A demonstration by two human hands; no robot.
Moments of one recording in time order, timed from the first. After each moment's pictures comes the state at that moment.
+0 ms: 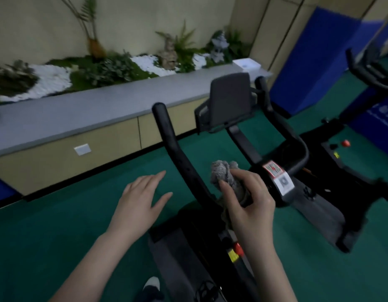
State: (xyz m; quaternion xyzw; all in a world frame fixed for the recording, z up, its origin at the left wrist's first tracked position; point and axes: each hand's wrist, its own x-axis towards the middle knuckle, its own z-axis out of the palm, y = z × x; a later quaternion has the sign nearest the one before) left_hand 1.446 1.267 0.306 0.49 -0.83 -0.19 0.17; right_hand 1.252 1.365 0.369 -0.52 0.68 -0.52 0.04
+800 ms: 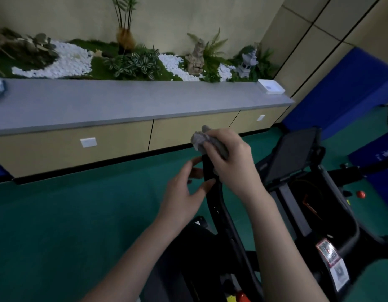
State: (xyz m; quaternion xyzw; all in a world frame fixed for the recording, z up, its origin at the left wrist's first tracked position) left_hand 1.406 1.143 0.326 0.45 -0.61 -0.47 0.46; right_hand 1.297 1.129 0.415 -0.70 0.62 -0.35 0.10
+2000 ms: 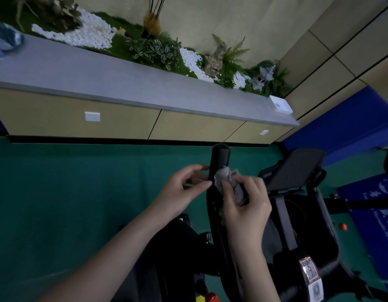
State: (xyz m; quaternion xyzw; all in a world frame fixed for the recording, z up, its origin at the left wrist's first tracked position) left_hand 1.412 1.156 0.322 0.37 -0.45 -0.66 0.48; right_hand 1.287 1.197 0.369 -0.63 0.65 -0.42 -0.04
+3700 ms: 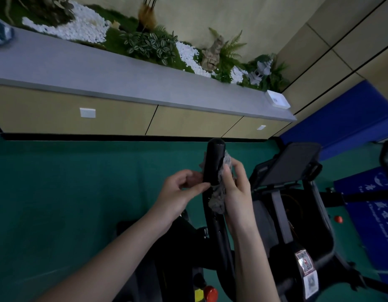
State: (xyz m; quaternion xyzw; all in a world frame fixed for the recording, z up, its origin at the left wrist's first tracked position) left_hand 1.398 1.166 0.310 0.42 -0.37 -0.67 0.49; right_hand 1.282 1.179 0.366 -0.49 0.65 -0.46 0.37
